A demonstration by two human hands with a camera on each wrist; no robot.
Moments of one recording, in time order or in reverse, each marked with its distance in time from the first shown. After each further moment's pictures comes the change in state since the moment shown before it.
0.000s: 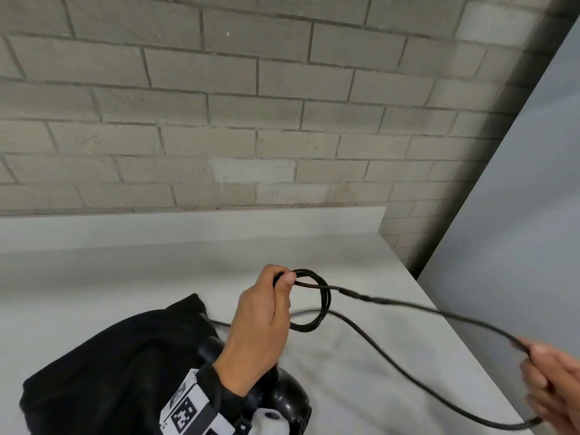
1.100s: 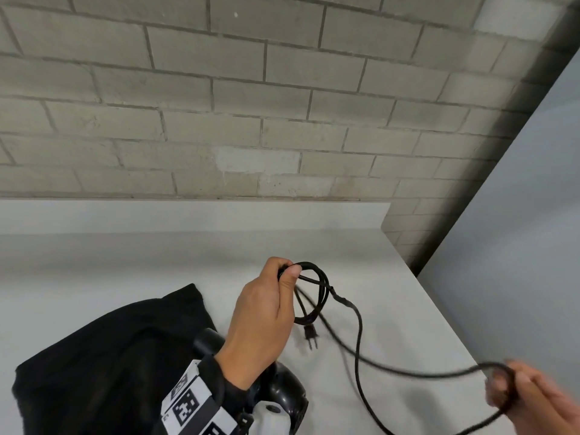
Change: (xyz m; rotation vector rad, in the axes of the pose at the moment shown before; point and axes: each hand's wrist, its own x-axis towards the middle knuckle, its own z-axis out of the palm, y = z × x) left_hand 0.004 0.001 0.003 0.093 0.020 -0.031; right_hand -0.029 0.042 0.013 -0.293 0.177 -0.262
